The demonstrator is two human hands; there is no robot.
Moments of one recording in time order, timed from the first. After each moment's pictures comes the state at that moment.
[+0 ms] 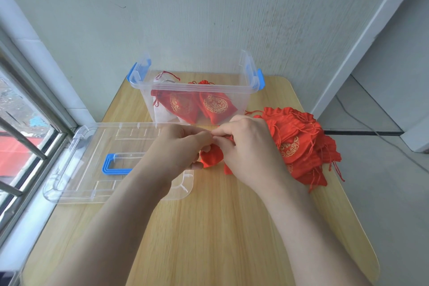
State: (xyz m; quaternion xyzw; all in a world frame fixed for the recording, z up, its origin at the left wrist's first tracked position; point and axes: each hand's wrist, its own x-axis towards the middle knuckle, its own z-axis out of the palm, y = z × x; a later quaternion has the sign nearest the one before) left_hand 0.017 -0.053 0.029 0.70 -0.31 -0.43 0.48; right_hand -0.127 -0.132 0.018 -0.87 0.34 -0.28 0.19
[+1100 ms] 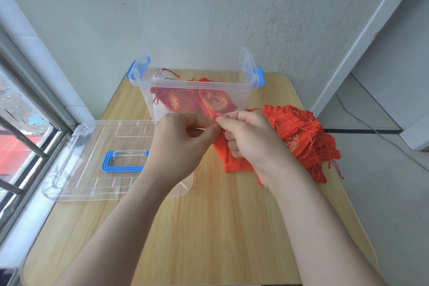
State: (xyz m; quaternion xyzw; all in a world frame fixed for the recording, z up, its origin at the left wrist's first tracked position) left_hand 0.002 -0.048 0.035 0.70 -0.45 -0.25 0.49; right_hand -0.125 -0.128 0.042 -0.61 0.43 -0.26 0.61
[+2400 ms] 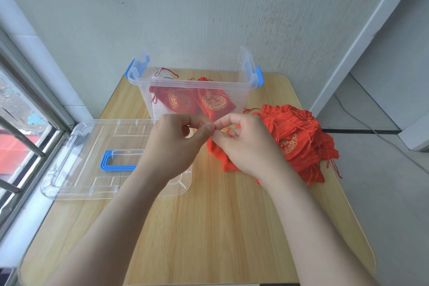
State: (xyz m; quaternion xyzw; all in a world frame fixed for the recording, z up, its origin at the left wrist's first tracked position) left_hand 0.023 -0.054 0.016 0.73 -0.47 -0.22 0.45; right_hand -0.128 -0.134 0.018 -0.73 0.43 -0.26 0.46
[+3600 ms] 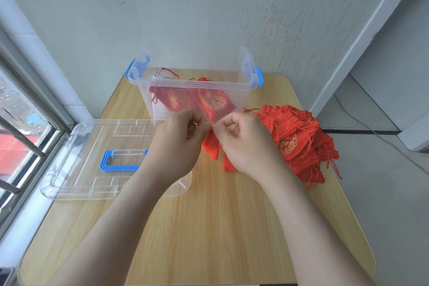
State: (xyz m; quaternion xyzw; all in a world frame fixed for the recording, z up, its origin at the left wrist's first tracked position) left_hand 0.018 -0.056 0.018 0.72 -0.51 -0.19 0.43; right_hand -0.124 -0.134 0.017 -0.77 0.45 -0.27 0.36
